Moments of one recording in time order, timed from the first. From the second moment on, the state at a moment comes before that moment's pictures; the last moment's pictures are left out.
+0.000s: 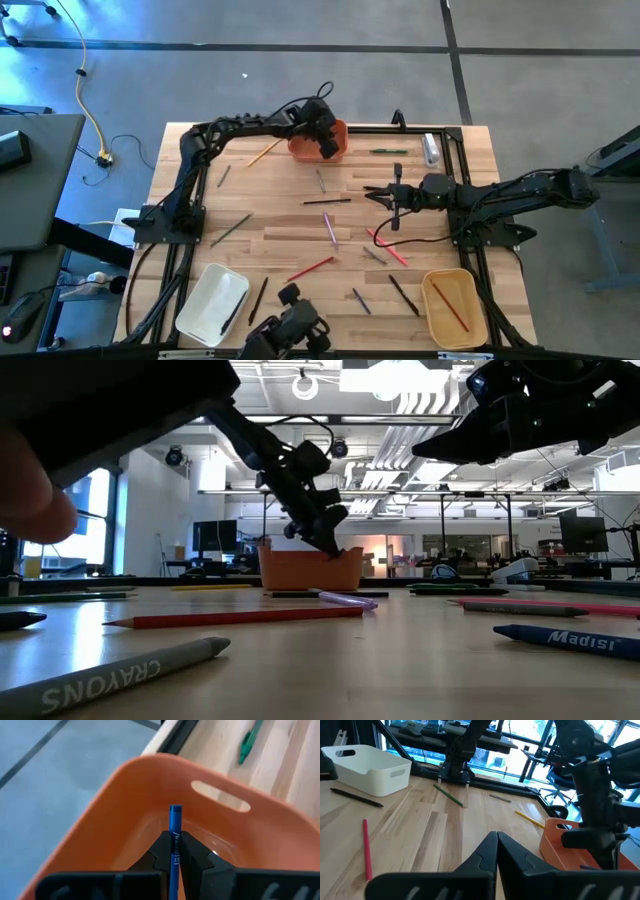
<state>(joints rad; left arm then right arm) 0.71 2.14 1.56 -0.24 0.04 0.11 -0.09 1.03 0.30 0.60 0.01 -0.25</state>
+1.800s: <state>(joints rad) 0.40 1.47 0.77 0.42 0.02 0.12 -0.09 1.03 0.30 0.52 0.16 -0.21</state>
